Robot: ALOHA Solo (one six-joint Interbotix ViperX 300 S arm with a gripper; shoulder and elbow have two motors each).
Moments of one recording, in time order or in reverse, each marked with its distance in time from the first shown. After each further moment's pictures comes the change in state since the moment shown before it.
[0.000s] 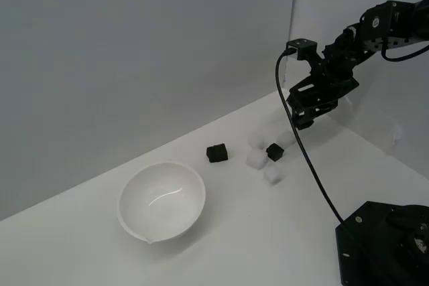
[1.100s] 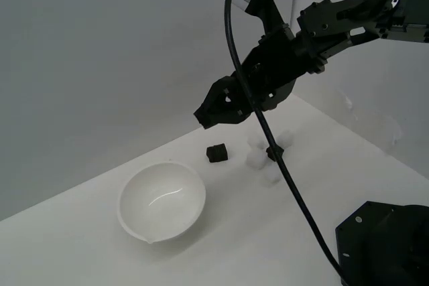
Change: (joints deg) arm -35.8 24.3 24.3 0.1 0.2 -22.9 -1.2 -1.0
